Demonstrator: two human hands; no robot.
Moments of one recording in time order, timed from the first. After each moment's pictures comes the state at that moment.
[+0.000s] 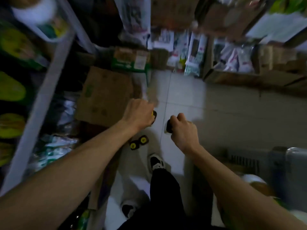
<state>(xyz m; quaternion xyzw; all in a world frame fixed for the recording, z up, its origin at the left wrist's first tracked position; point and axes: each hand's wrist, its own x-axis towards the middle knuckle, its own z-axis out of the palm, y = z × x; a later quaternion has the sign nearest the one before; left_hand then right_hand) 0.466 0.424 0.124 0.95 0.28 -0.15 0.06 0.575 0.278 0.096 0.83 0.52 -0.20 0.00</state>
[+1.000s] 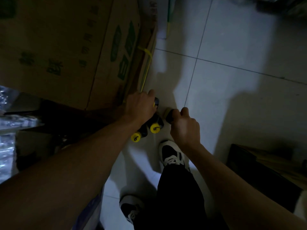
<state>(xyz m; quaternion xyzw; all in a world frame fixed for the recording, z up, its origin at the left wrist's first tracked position) 0.424 0.440 -0.255 0.91 0.37 -0.19 0.10 0.520 0.300 -0.254 0.84 0.48 -0.26 -0.06</state>
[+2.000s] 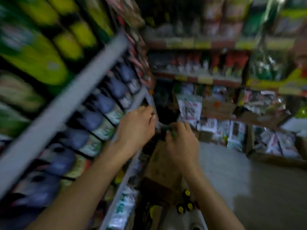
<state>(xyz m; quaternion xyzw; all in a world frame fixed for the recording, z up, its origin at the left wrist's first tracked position) 0.336 0.538 0.536 0.89 0.42 0.19 -0.02 0.451 0.456 0.462 0.75 0.49 -0.09 -0.44</state>
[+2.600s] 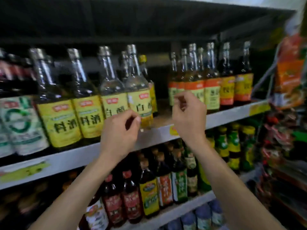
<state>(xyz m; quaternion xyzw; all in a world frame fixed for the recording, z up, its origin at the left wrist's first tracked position) 0.051 0.407 0.959 0.60 0.58 0.50 -0.22 0.199 0.526 0.962 0.26 0.69 -0.08 -0.67</state>
